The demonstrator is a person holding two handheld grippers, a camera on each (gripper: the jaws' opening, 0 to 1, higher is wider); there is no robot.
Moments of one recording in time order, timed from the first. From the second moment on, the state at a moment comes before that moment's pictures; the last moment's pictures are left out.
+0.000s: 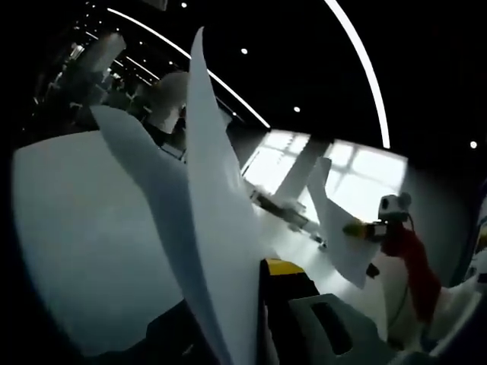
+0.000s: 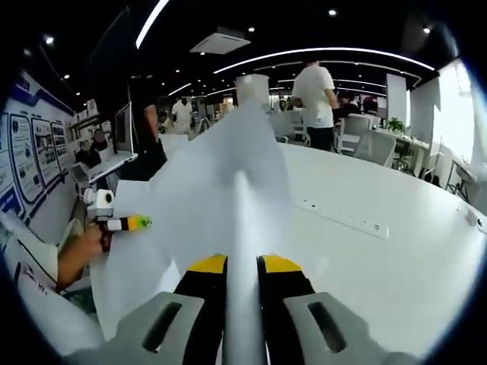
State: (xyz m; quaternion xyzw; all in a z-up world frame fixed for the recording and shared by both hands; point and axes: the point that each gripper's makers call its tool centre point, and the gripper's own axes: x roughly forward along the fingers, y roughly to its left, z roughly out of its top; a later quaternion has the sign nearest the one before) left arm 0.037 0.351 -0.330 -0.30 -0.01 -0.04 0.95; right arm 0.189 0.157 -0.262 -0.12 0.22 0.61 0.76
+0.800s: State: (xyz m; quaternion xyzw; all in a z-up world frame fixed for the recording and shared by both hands) left arm 0.044 0.332 -0.339 -0.32 -0.04 -0.02 0.95; right arm 0.165 0.147 -0.253 -0.09 0.20 0.57 0.79
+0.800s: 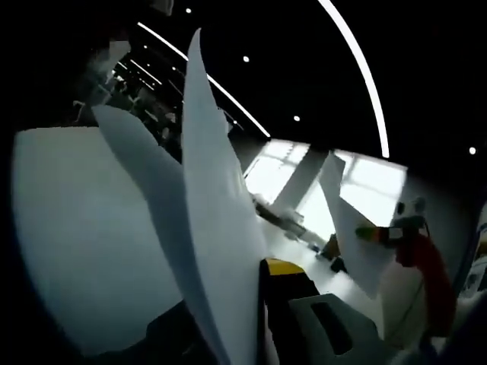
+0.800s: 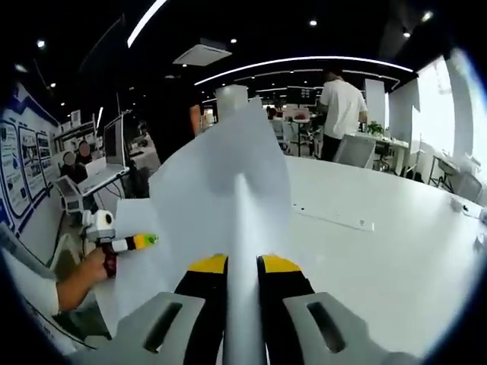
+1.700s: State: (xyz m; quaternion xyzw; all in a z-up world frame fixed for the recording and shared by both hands) left arm 0.039 0.338 -0.339 -0.31 -0.06 -0.01 0.95; right arm 0.164 0.165 -0.273 -0.11 0.21 0.56 0.79
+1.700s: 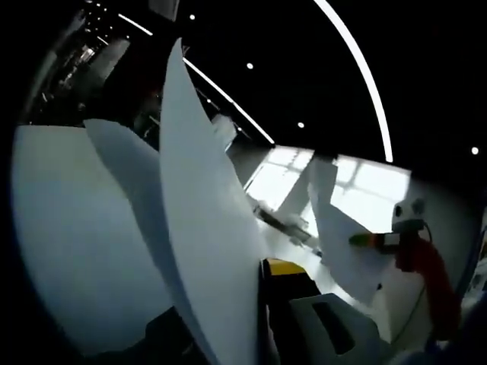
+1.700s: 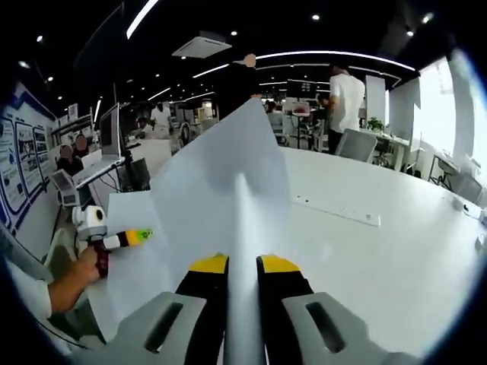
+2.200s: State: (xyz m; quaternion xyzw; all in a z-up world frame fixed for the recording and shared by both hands) left arm 0.039 0.335 -0.338 -0.31 -0.06 -0.01 0.95; right arm 0.165 0.181 -0.287 -0.11 0.23 0.56 0.79
